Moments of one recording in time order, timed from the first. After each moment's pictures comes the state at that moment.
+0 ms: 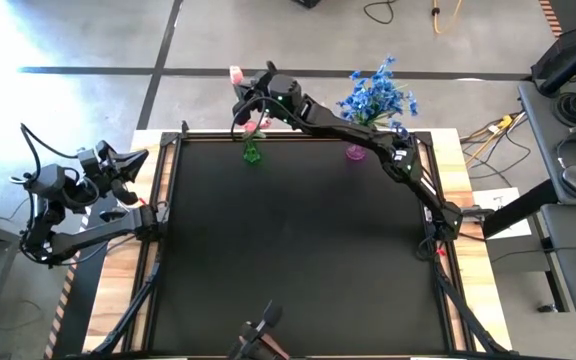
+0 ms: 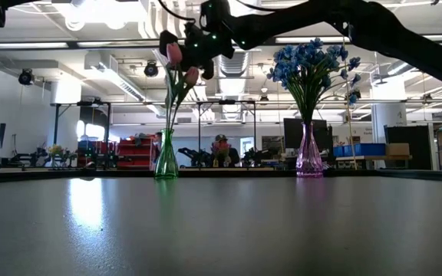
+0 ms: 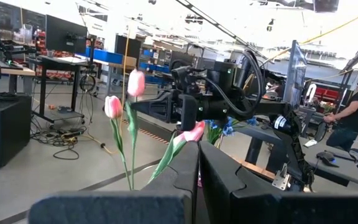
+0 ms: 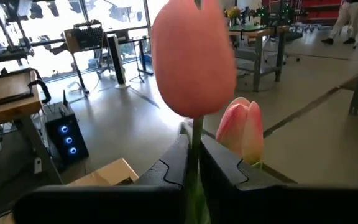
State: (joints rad) left arm 0.34 0.02 0.80 -0.65 -0.28 -0.17; right arm -0.44 2.39 2.35 -0.01 0.16 0.11
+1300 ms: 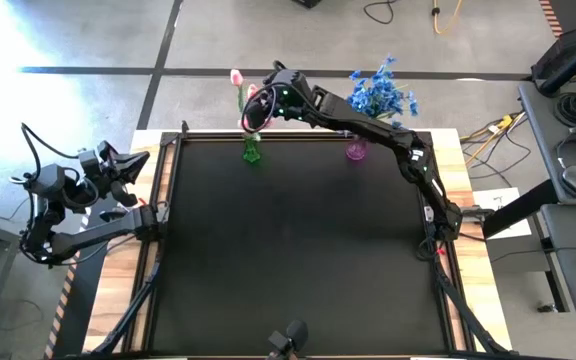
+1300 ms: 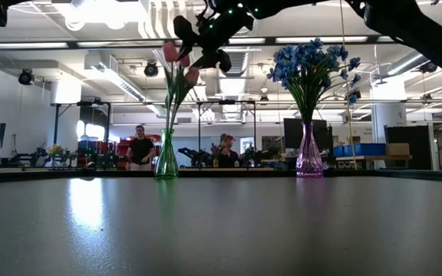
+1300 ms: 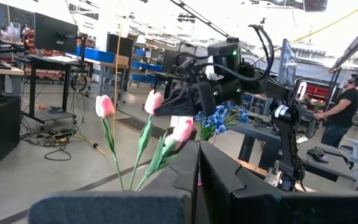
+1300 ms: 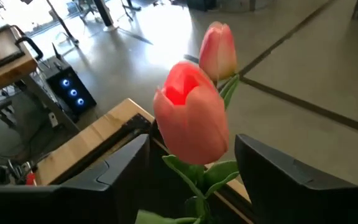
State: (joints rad) left arm 0.34 0.02 0.80 -0.65 -0.24 -0.17; right arm -0.43 2.24 2.36 -0.49 0.15 0.33
